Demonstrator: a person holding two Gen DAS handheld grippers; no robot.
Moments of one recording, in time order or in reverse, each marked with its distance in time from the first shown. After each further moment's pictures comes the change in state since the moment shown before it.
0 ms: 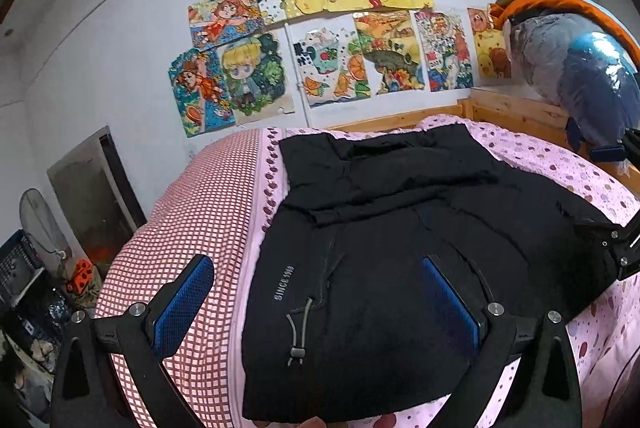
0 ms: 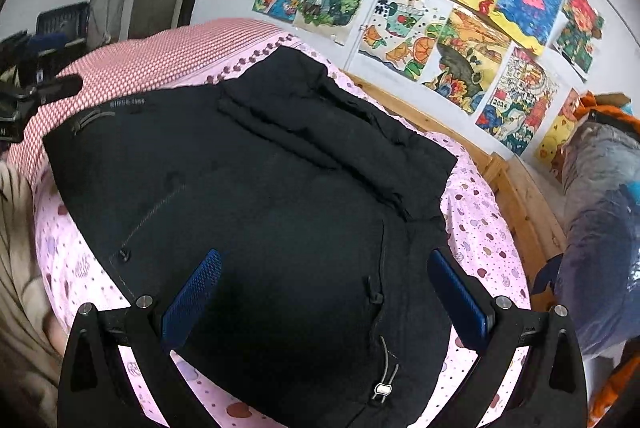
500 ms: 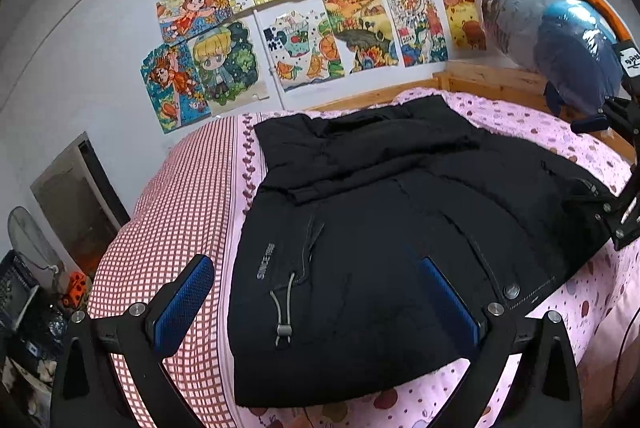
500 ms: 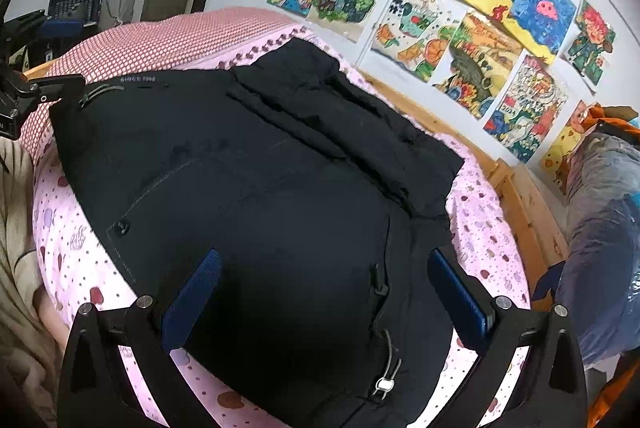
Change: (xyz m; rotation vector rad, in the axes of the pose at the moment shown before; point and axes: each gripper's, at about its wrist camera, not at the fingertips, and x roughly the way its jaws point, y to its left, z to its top) left arm 0.004 -0.006 -0.017 0.090 0.064 -0.049; right arm 0.002 0.005 -0.012 -0.056 0.052 0.059
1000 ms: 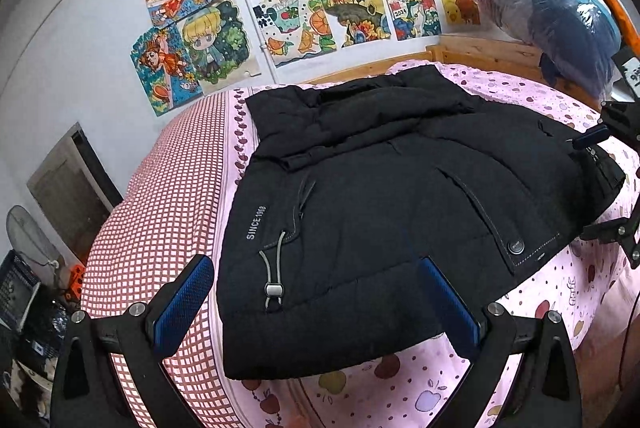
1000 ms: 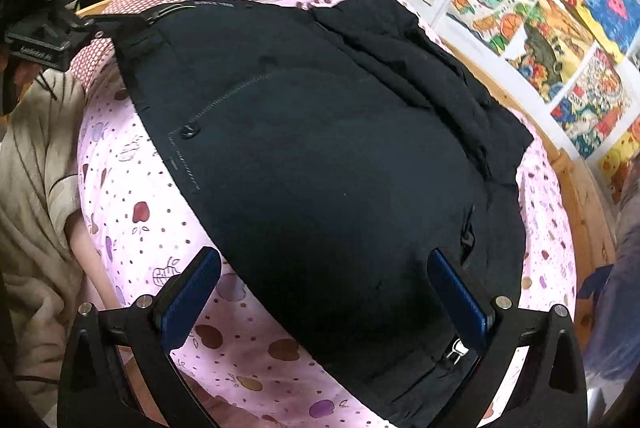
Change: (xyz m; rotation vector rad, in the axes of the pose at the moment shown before) left arm 0.007 -0.001 -0.020 0.032 0.071 -0.028; right arm 0.008 0.026 -0.034 -0.099 0.136 0.179
